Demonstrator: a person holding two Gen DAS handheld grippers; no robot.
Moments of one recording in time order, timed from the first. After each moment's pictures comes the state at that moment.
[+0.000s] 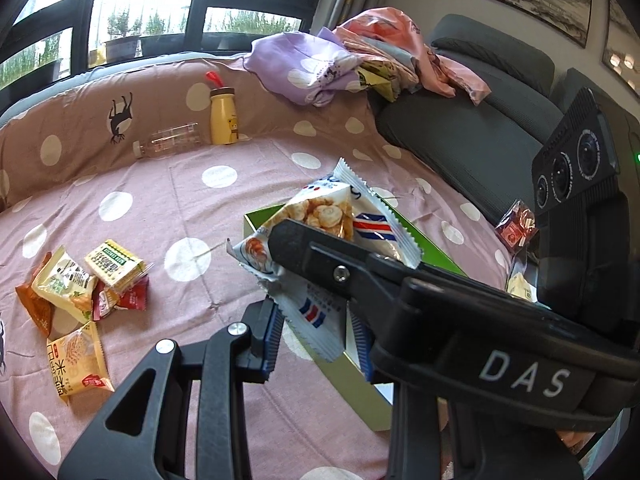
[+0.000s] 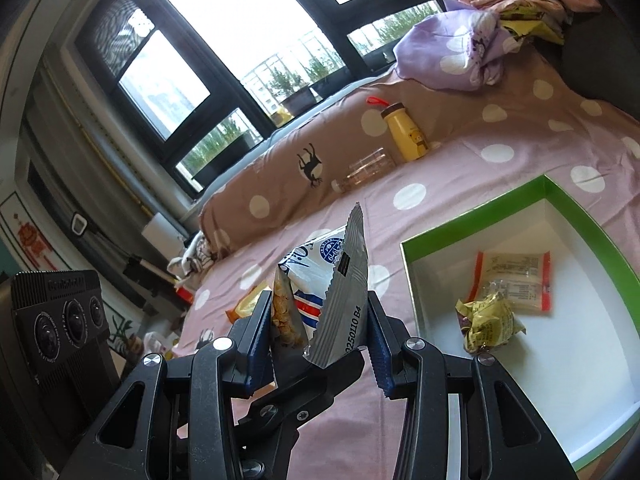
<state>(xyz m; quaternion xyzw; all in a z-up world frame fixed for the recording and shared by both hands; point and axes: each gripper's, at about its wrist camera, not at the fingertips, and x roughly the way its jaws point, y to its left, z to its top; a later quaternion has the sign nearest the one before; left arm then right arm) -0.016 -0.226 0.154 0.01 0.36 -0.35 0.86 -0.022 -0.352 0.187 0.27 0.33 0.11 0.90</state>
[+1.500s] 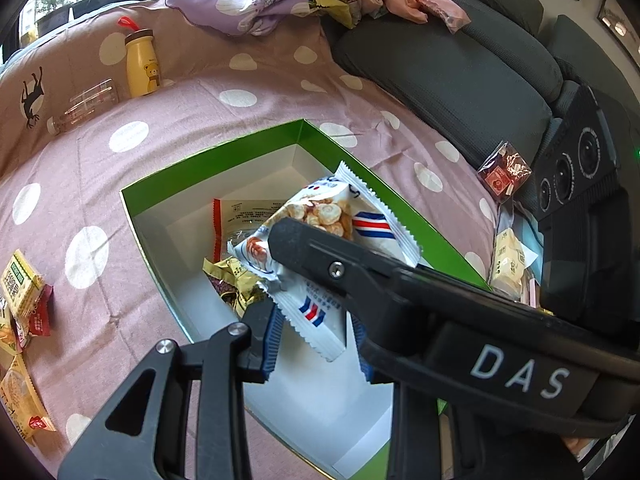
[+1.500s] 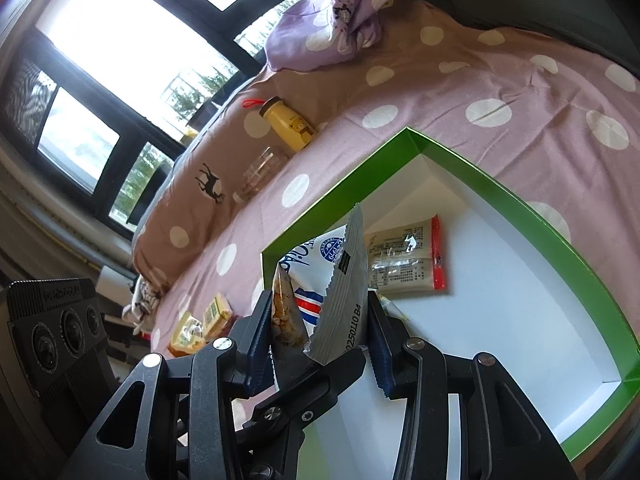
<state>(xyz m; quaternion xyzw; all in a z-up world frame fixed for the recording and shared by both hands) 0.014 -0.326 0.111 0.06 0.45 -0.41 0.79 -0.024 -0.440 0.138 0.36 0.37 -0.01 0.85</state>
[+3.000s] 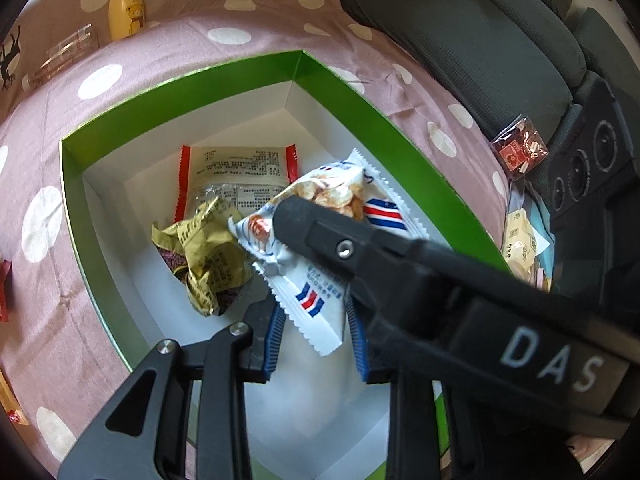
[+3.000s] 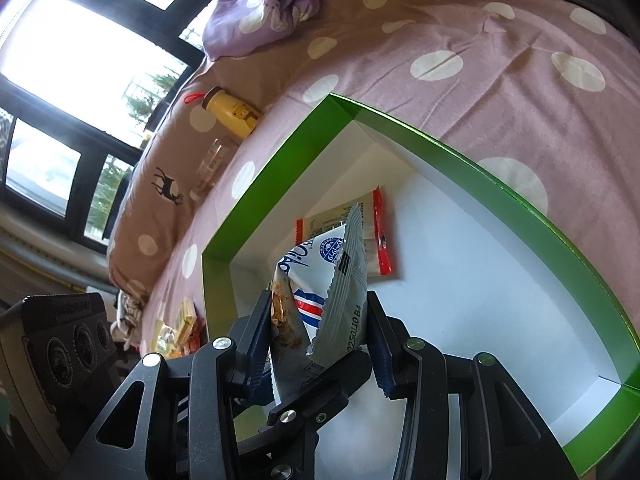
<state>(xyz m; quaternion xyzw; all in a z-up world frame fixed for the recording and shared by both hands) 0.030 -0.358 0.066 0.06 0.54 -0.40 0.74 -0.020 -0.466 0.099 0.41 0.42 -0.06 0.81</state>
